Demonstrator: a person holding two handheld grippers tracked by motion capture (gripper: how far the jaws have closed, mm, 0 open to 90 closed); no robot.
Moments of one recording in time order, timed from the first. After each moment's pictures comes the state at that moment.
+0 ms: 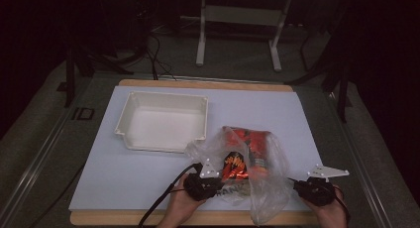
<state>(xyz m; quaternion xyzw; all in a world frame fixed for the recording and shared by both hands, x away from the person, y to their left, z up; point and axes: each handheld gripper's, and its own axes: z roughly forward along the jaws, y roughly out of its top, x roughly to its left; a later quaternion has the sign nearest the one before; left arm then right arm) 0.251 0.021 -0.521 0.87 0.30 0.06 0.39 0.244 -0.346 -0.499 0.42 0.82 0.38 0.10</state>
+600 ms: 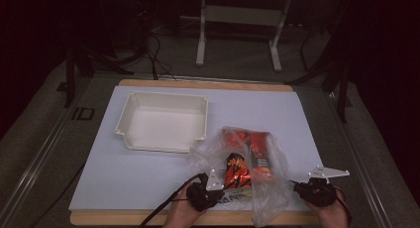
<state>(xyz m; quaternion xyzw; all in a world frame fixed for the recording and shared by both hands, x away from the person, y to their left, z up) 0.232 0.011 -0.529 0.89 0.27 0.07 0.36 0.243 -0.351 -0.504 0.43 0.82 0.37 0.09</state>
